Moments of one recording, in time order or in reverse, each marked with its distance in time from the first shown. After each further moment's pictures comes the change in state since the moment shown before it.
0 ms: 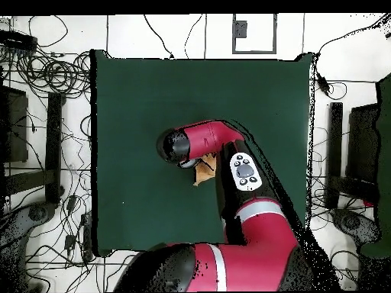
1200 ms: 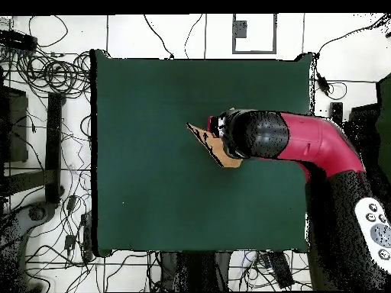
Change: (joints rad) arm -0.367 -0.415 0.212 0.186 0.260 0.052 0.000
